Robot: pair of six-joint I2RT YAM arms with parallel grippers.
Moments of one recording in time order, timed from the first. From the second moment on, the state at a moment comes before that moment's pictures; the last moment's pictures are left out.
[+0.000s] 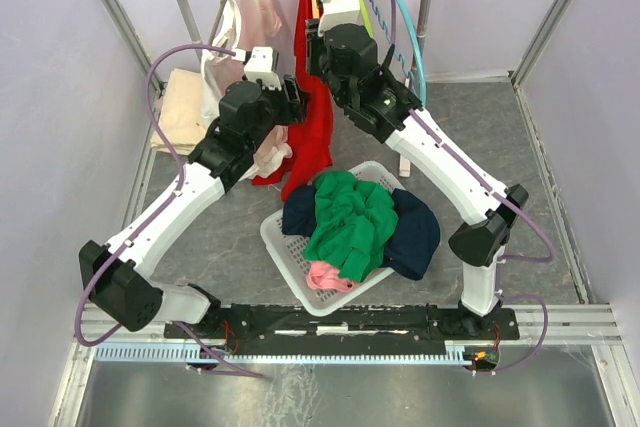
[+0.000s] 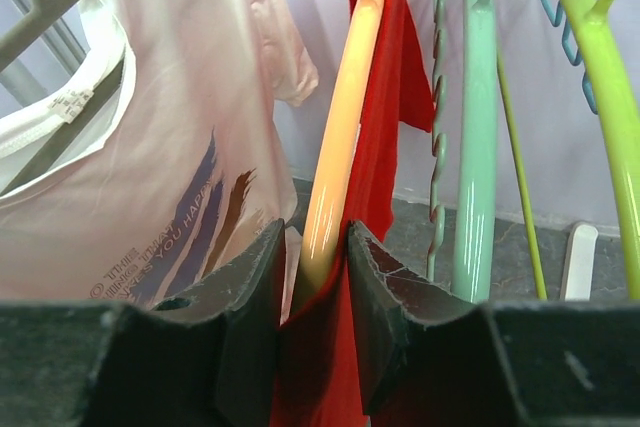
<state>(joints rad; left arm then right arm) -0.55 1.36 1.30 -0.07 -0.19 -0.25 0.81 1.91 2.24 -0.35 0.53 0.11</state>
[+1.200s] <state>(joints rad) -0.55 1.22 1.26 -0.05 -0.26 -0.25 0.75 1.91 2.22 -0.31 0.47 0.10</state>
